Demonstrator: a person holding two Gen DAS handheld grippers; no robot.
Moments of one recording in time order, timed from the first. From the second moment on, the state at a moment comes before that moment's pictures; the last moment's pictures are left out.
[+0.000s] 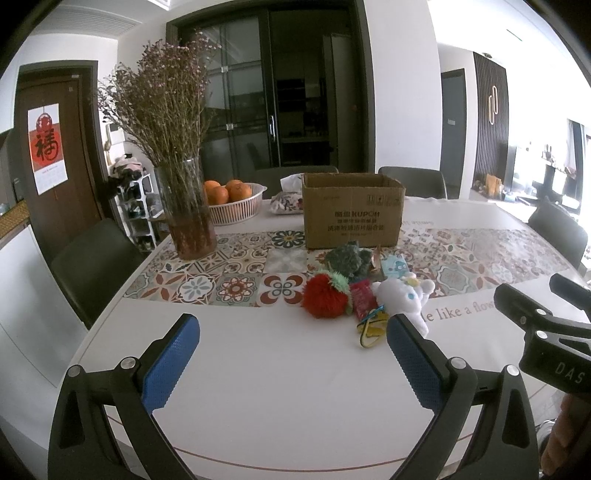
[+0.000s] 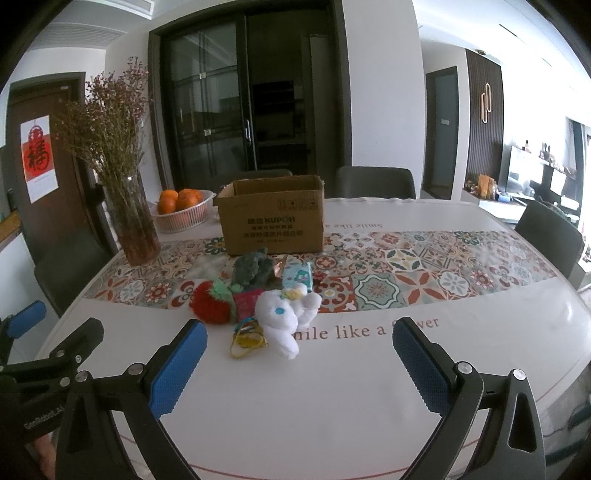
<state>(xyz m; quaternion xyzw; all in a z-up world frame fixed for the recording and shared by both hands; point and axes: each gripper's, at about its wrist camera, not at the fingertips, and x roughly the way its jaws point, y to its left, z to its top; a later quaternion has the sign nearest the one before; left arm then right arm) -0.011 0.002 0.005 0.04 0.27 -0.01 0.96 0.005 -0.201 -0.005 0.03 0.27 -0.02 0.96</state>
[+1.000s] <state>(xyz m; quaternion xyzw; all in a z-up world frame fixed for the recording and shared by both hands) 0.031 0.015 -0.016 0.02 0.31 -0.04 0.95 0.032 -0.188 -0.022 0.04 0.30 -0.02 0.95</state>
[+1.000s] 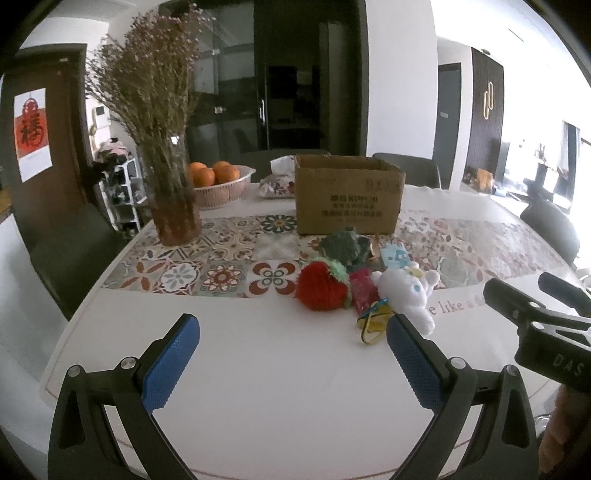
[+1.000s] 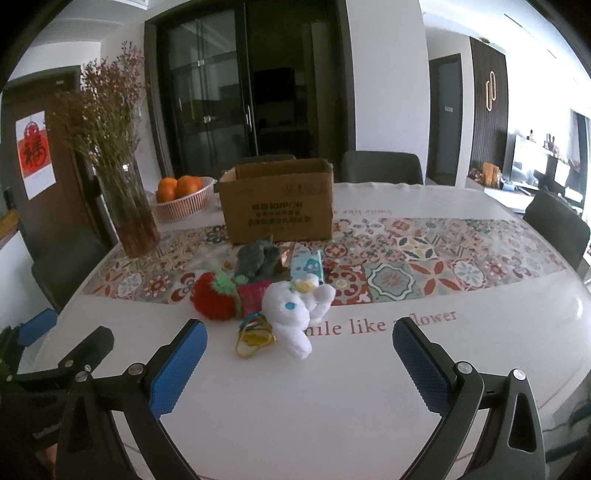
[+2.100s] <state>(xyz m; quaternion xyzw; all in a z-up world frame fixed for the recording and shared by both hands) 0.190 0.004 -0.108 0.03 0.39 -0.16 0.91 0.173 -0.194 -0.119 0.12 0.43 -0.02 0.90</state>
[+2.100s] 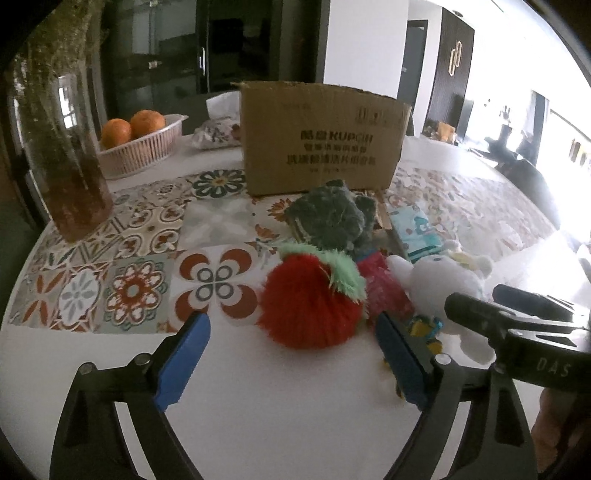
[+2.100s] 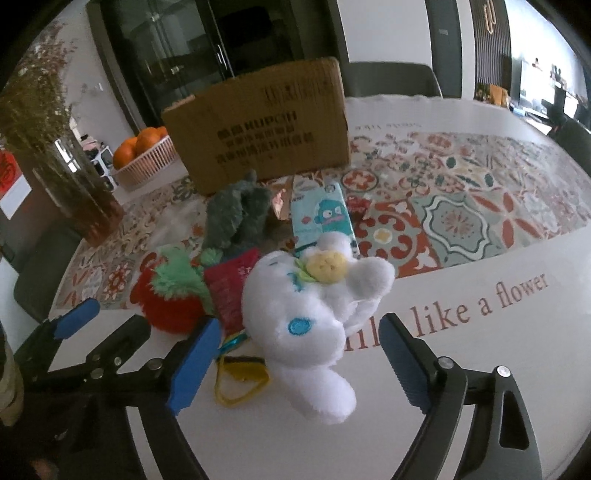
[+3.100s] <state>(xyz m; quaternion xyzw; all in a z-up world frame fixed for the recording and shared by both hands) 0.215 -0.011 -0.134 -0.01 0.42 -0.17 0.89 0.197 -0.203 -0.143 0.14 0.44 0.00 0.89</state>
